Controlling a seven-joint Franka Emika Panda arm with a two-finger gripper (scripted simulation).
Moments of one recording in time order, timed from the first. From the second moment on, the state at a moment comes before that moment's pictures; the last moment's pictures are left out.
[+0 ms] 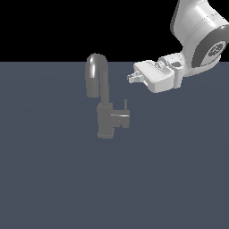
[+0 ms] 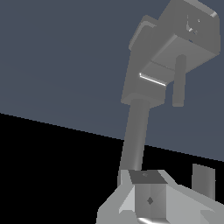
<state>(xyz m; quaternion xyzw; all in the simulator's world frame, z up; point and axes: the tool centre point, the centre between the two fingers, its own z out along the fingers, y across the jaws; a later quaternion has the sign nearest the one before) 0.017 -0.057 0.232 -0.64 0.46 0.41 0.46</state>
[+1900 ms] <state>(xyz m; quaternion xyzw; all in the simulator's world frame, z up) 0.008 -0.043 0.148 -0.47 0.53 0.47 0.53</state>
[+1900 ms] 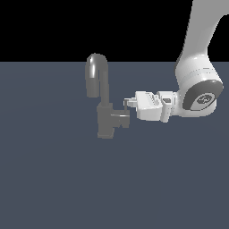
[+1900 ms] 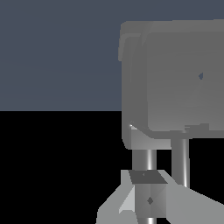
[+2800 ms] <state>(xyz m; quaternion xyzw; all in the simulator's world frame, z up) -0.031 -0.038 0.153 -0.48 0.52 0.46 0.54</state>
